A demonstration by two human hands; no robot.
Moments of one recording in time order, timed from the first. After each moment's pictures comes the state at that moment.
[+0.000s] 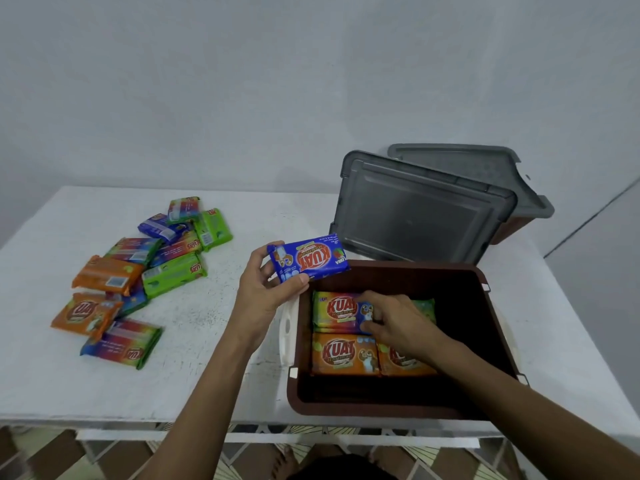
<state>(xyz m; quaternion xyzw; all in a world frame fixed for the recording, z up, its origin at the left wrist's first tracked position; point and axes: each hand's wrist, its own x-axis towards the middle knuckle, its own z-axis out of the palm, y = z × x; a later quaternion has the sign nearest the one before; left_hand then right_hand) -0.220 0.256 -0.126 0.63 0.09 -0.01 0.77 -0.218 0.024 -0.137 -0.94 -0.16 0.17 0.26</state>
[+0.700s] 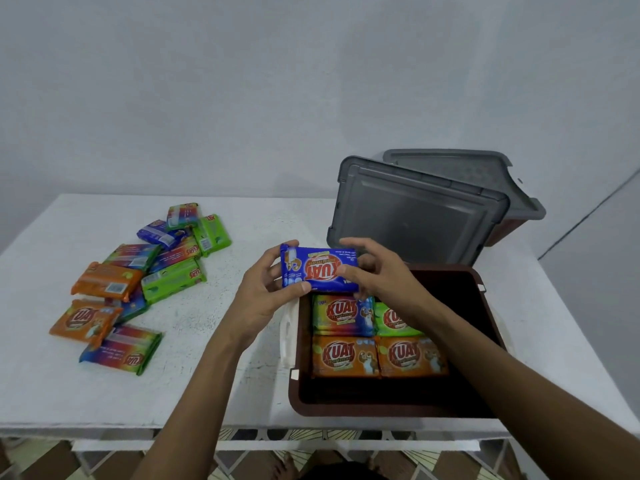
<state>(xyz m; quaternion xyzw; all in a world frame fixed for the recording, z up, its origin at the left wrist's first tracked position) -0.220 0.264 -0.109 0.68 0.00 -0.07 0.73 -0.196 0.047 -0.086 -0.78 -0.05 0.17 0.60</state>
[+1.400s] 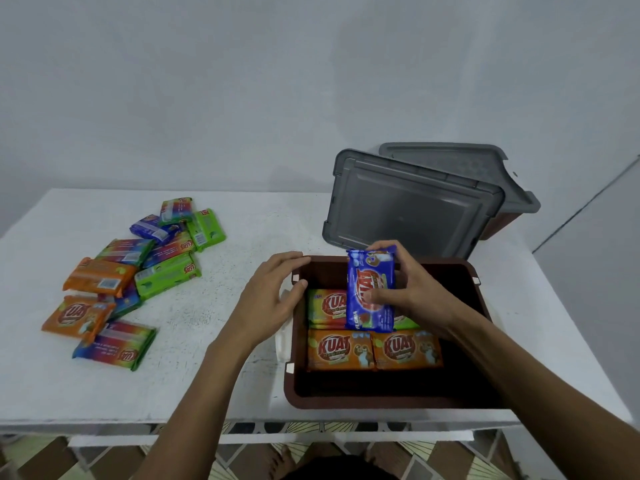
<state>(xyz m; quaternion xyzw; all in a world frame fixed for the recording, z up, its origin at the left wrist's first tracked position) -0.214 0.265 -0.143 0.90 -0.14 0.06 0.40 -0.215 0.009 -0.086 -0.71 -0.03 0.24 0.66</state>
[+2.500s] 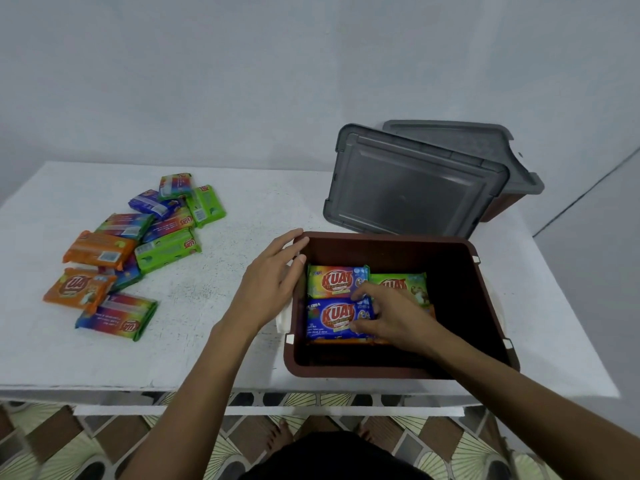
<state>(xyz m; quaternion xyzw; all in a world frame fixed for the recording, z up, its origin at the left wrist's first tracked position) -0.222 0.259 -0.156 0.92 -0.13 0.09 0.37 -0.254 0.025 -0.131 -0.92 -0.08 0.24 0.30</state>
